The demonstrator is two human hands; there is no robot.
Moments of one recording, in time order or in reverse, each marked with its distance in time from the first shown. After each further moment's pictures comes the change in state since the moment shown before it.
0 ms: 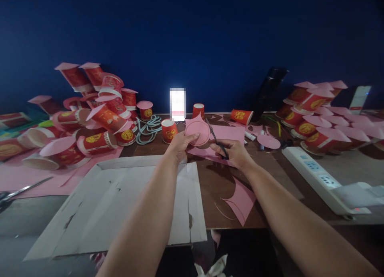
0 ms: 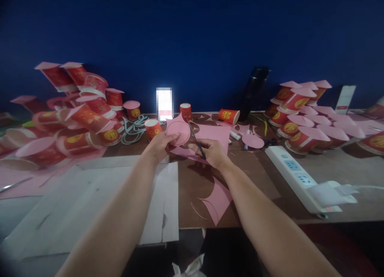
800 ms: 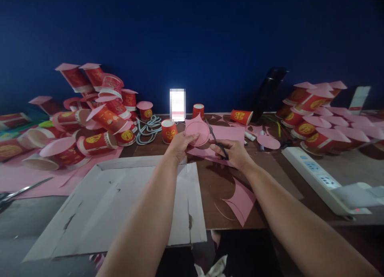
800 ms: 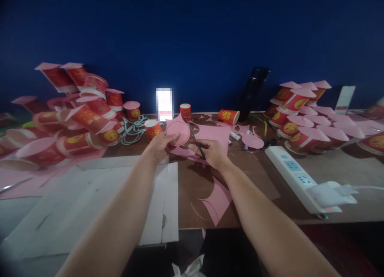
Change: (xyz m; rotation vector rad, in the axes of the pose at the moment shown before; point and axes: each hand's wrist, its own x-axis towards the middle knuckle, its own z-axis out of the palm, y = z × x) left_hand -0.001 0.001 0.001 0.015 0.011 -0.006; right_hand 0.000 0.000 0.000 0.006 -0.013 -0.009
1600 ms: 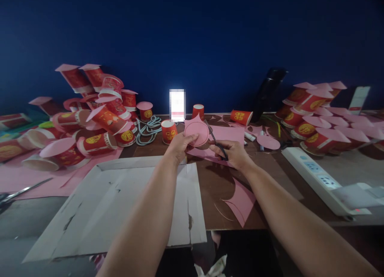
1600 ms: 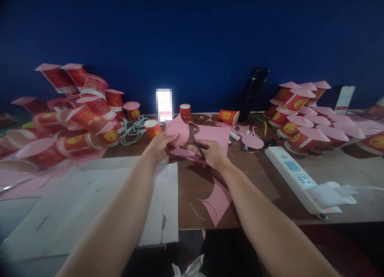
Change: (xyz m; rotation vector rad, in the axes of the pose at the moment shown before) left_hand -0.001 0.001 0.001 -0.017 0.022 -0.006; right_hand 0.000 0.003 -0.001 0.027 -0.009 0.013
